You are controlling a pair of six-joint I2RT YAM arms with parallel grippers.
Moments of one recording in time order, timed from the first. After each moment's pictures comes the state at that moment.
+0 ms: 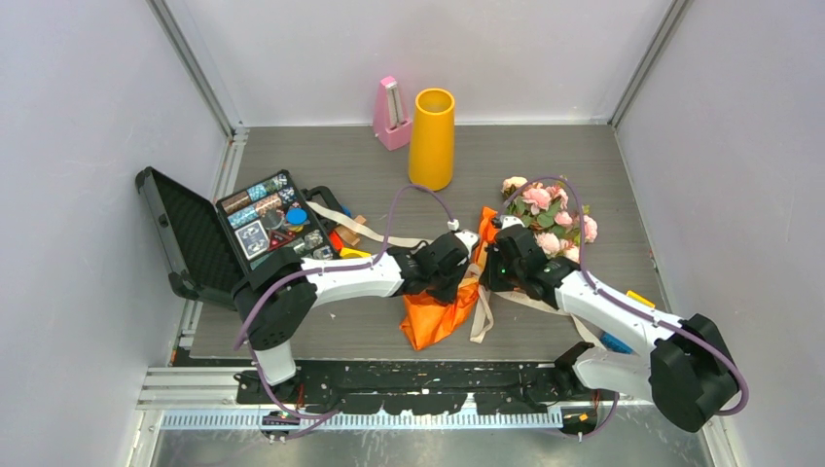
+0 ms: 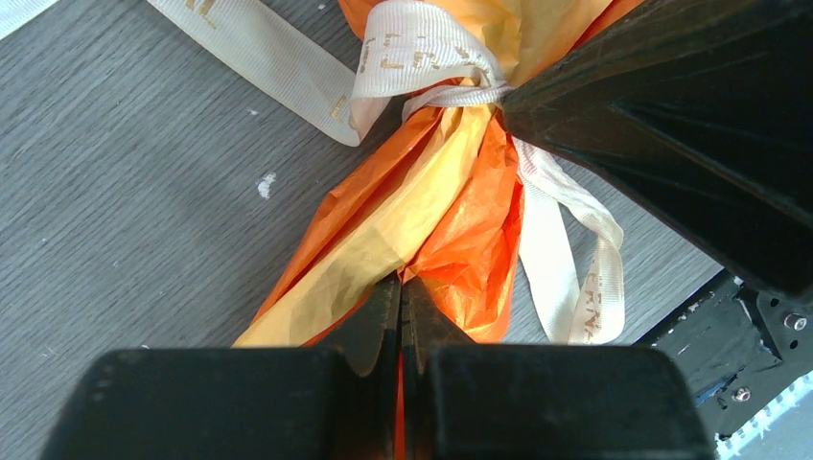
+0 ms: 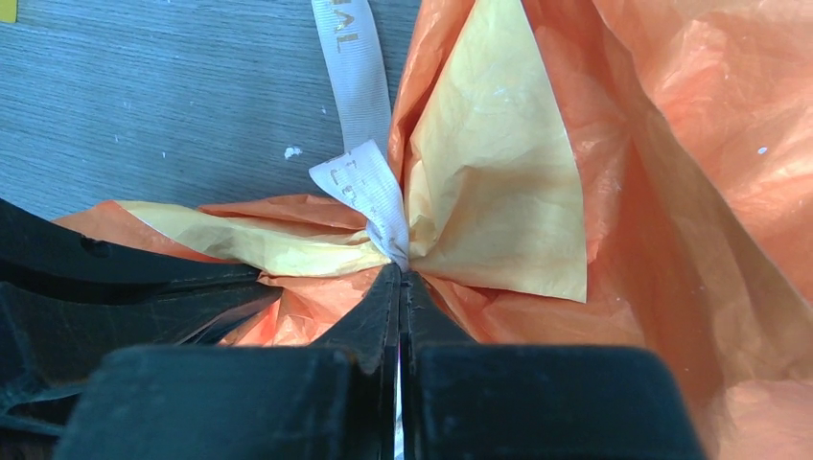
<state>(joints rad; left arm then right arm) -1.05 1.76 1.13 -0.27 -0.03 -0.45 0.59 1.14 0.60 -0.34 0.02 0.51</state>
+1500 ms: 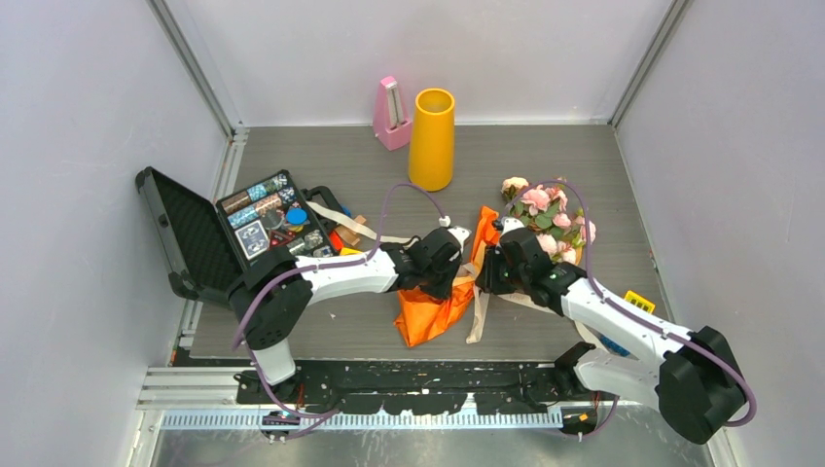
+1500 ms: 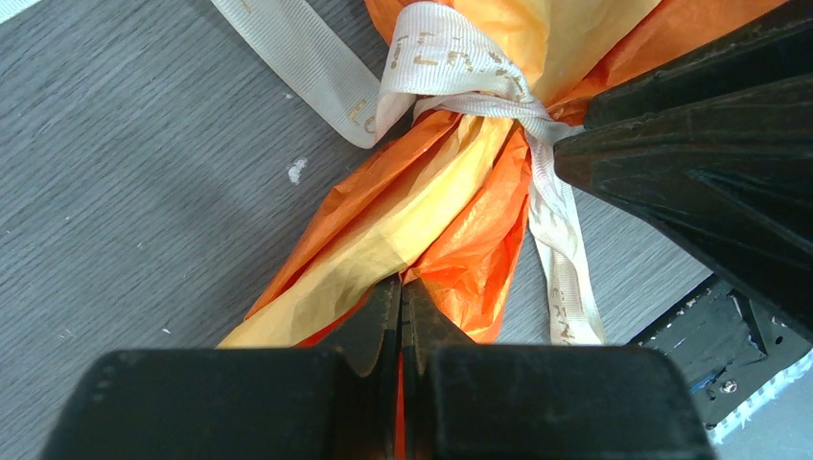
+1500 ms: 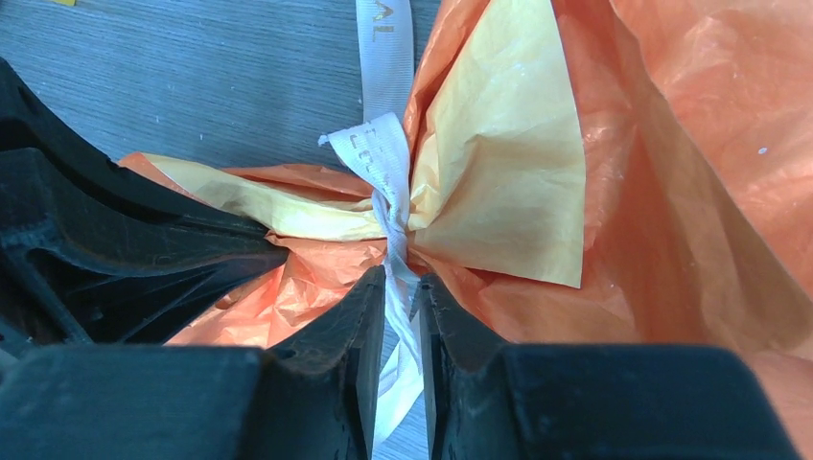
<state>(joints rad) -1.01 1.75 1.11 -0.28 0.01 -0.47 0.59 1.06 0.57 -0.32 -0.02 0.50</state>
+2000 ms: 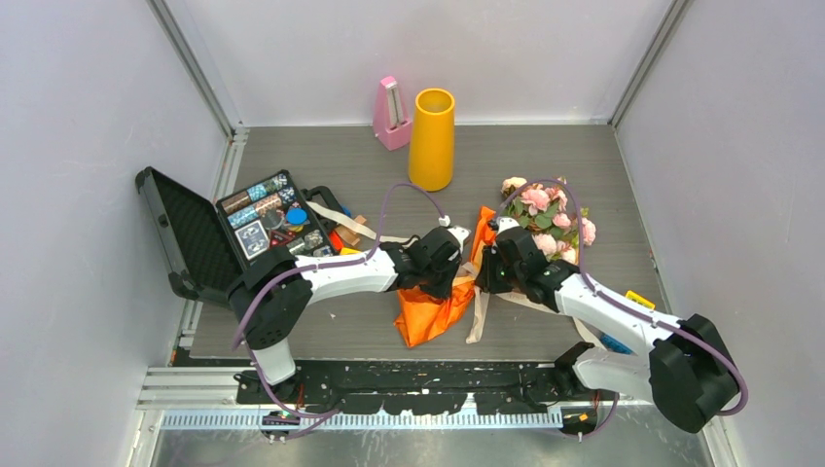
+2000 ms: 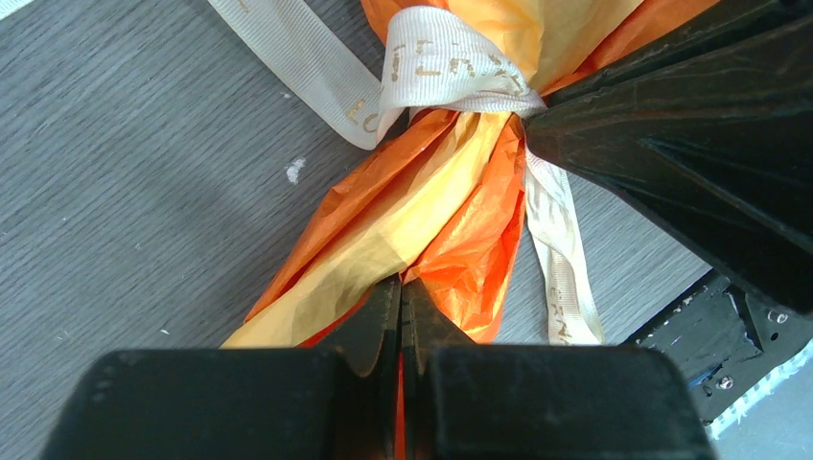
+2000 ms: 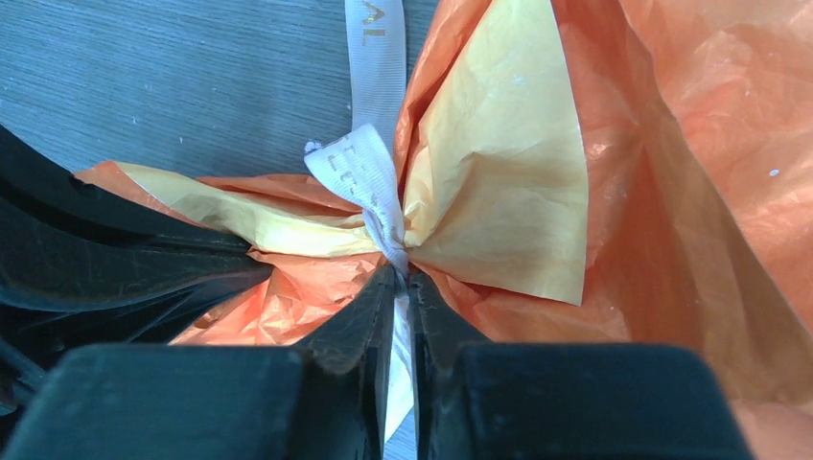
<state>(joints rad) -1.01 1.75 1.11 -0.28 0.03 -0.47 0.59 1.13 0.57 -0.28 -0.02 0.47</state>
